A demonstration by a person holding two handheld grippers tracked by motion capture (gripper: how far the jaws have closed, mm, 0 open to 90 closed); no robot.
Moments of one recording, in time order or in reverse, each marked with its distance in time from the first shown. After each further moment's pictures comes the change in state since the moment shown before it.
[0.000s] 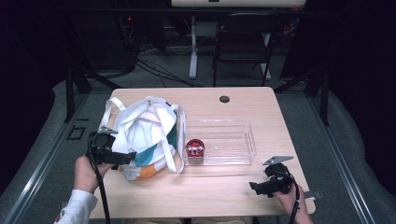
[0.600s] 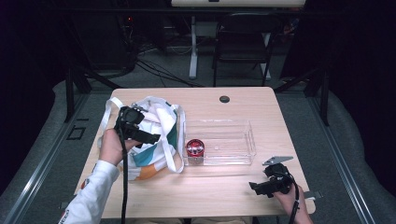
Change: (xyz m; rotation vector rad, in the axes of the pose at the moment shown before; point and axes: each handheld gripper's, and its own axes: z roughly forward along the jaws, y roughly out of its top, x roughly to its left) left arm -0.043 0.087 0.011 0.030 -0.041 0.148; right arm 0.000 -0.001 0.002 0.001 0.001 -0.001
